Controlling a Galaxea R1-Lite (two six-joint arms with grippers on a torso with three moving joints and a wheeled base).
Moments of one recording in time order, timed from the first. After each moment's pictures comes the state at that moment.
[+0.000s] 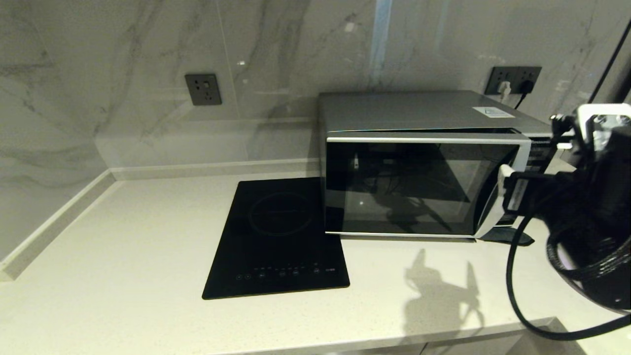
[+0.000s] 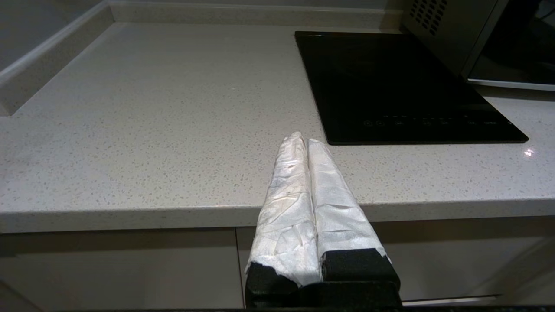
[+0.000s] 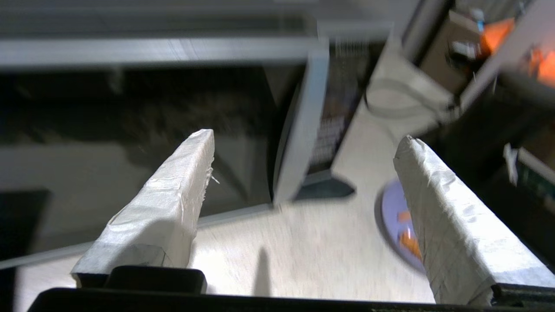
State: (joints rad) left arm 0.00 0.00 0.00 -0.01 0.02 -0.07; right arm 0.64 1.44 -0.78 -0.60 -1.07 -0.01
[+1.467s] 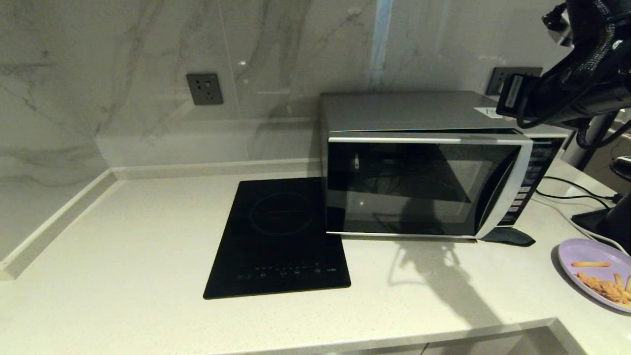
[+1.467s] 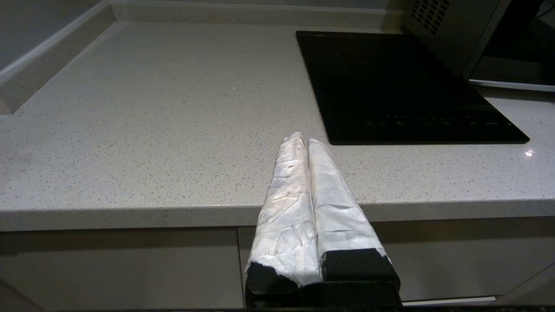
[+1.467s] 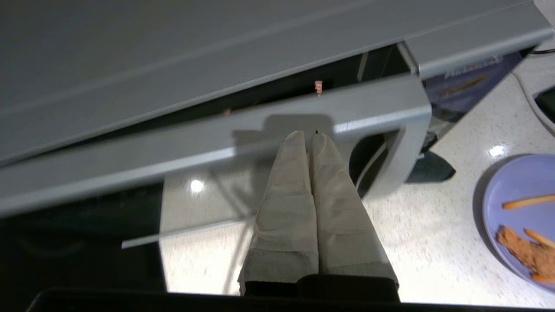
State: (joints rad) left arm 0.00 0.00 0.00 -0.01 0.02 -0.07; right arm 0.29 1.77 -1.92 0.62 -0.45 0.41
